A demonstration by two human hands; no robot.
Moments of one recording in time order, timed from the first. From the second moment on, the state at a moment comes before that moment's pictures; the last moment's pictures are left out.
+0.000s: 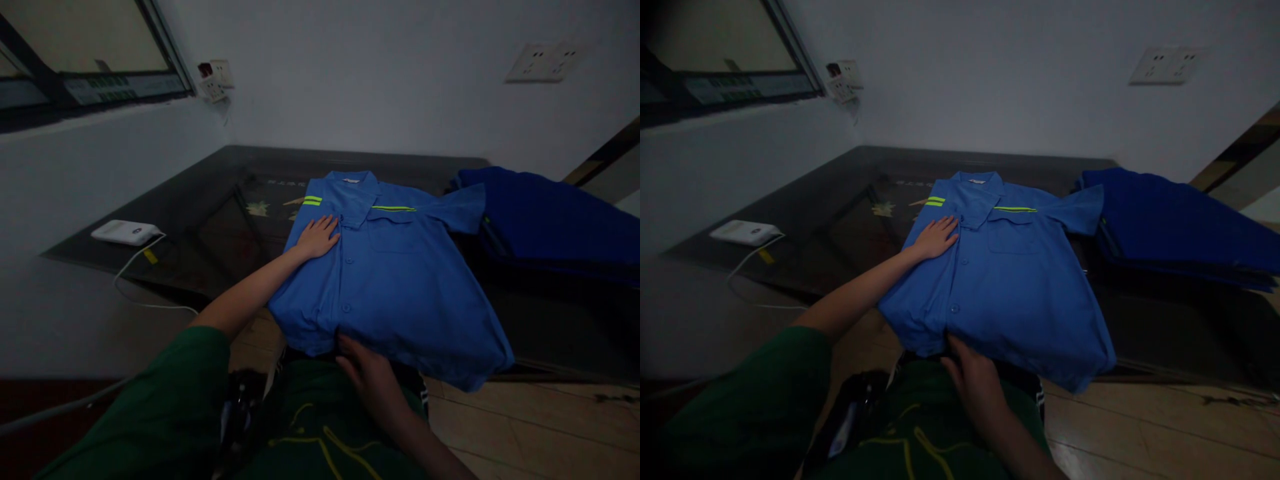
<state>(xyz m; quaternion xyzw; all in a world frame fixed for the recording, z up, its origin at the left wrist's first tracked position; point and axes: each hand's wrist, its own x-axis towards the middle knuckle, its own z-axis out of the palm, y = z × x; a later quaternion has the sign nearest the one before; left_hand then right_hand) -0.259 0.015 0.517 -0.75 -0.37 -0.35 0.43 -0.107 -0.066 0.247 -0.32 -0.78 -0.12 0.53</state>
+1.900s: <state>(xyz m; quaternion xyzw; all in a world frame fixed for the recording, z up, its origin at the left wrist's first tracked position) -0.275 -0.015 0.537 -0.83 -0.12 -0.38 0.41 -0.152 -0.084 0.287 -0.16 -0.82 0.22 0.51</state>
